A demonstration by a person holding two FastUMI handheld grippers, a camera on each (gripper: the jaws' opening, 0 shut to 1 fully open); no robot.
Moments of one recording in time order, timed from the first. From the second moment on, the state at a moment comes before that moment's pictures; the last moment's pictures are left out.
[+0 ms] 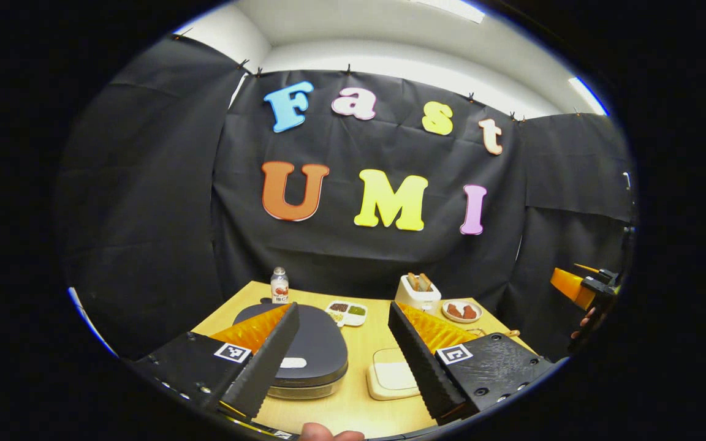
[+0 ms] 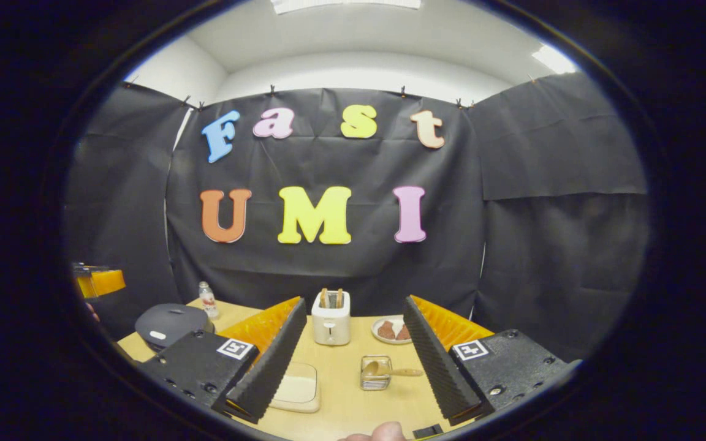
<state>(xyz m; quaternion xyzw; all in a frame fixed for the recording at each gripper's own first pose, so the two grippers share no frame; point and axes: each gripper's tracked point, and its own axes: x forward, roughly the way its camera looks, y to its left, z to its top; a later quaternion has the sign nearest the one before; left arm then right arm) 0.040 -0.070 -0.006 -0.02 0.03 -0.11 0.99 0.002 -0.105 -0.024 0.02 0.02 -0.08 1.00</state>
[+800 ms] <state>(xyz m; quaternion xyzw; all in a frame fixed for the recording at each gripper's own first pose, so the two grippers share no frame) -0.028 -0.181 0.013 -0.02 -0.01 -0.11 0.99 -0.039 -0.162 -0.026 0.05 0.03 -0.04 1.00</state>
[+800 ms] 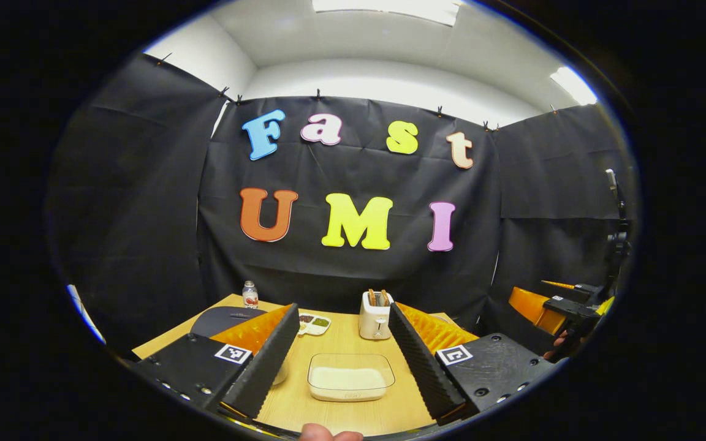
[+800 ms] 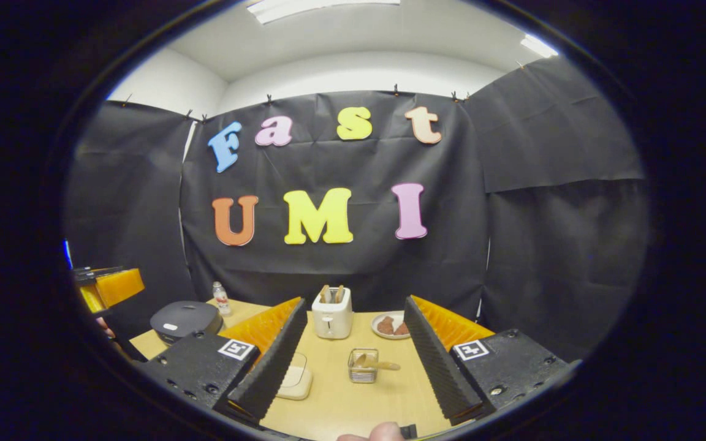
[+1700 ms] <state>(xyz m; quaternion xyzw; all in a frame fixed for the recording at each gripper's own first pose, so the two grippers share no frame) 0.000 -0.154 0.020 -0.03 -0.02 -0.12 0.99 -0.021 -0.139 -0.023 0.06 0.03 -0.05 1.00</state>
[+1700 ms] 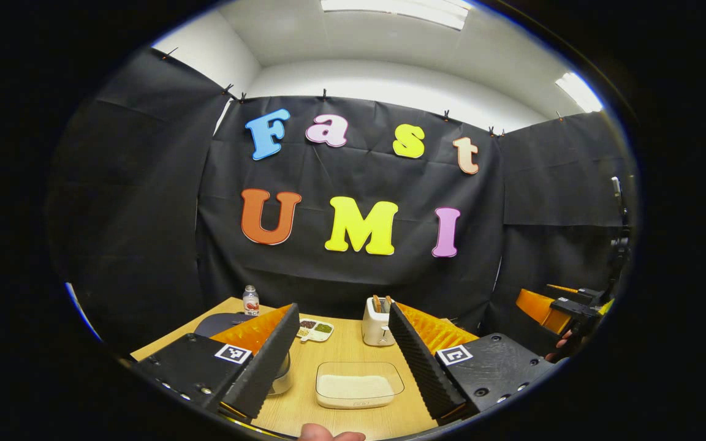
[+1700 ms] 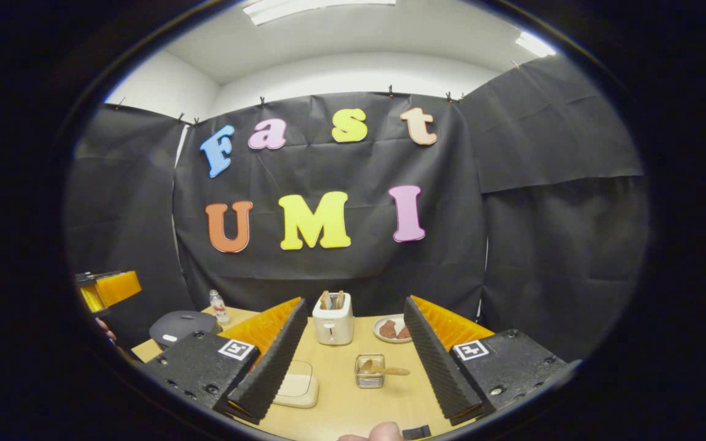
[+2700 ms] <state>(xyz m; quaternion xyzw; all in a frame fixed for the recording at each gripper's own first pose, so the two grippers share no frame) 0.000 -0.118 0.019 0.00 -0.03 -0.10 0.99 -0.005 -0.087 -0.019 0.05 0.03 -0.02 1.00</state>
